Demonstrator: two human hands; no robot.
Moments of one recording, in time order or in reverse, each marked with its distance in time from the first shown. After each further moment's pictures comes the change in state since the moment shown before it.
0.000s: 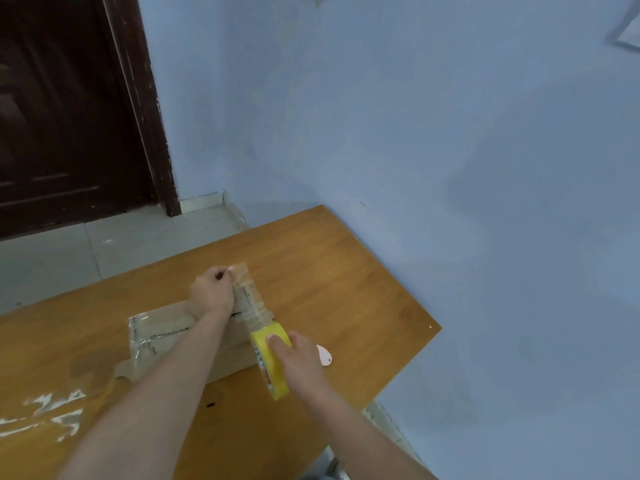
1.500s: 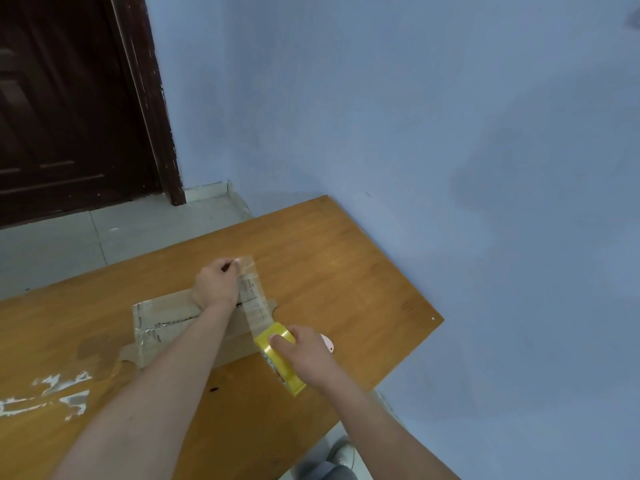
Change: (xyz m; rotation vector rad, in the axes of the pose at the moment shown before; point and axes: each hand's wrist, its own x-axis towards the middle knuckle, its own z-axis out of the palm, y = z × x) left_hand -0.011 -0.003 -0.002 0.130 0.005 0.029; right_hand -0.003 -0.003 -0.016 -0.273 -0.146 0.026
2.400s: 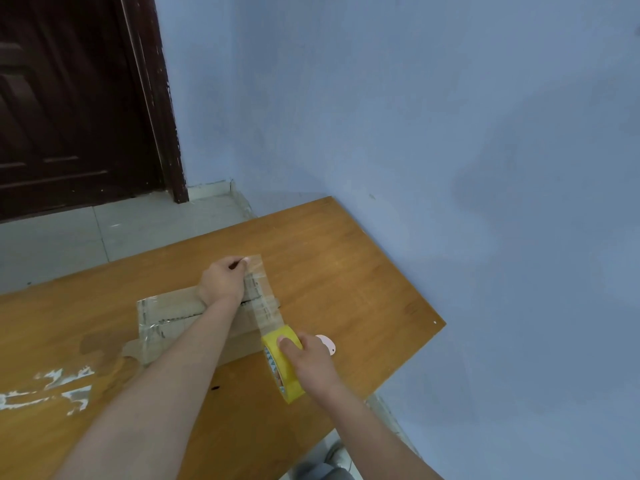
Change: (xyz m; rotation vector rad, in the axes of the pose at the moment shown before) left_hand -0.002 0.008 -0.004 0.044 -0.045 -0.003; right_hand -0.010 0.011 0.006 0.135 0.081 0.058
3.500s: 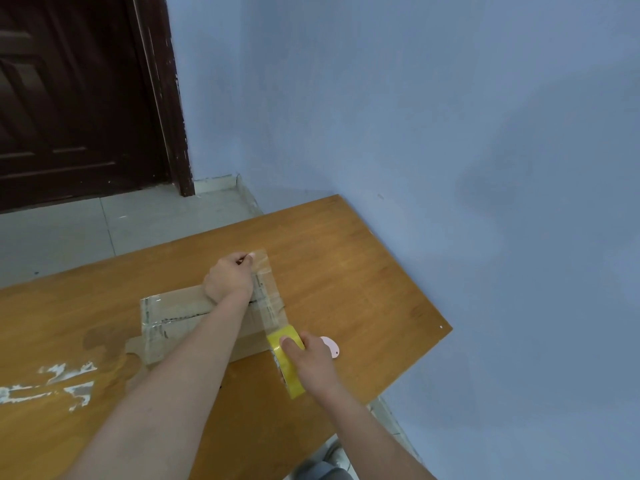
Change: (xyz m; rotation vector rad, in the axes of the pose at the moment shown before) left_hand 0.007 0.009 0.009 0.029 0.025 -0.089; right_hand 0.031 0.018 0.005 0.055 0.002 -0.006
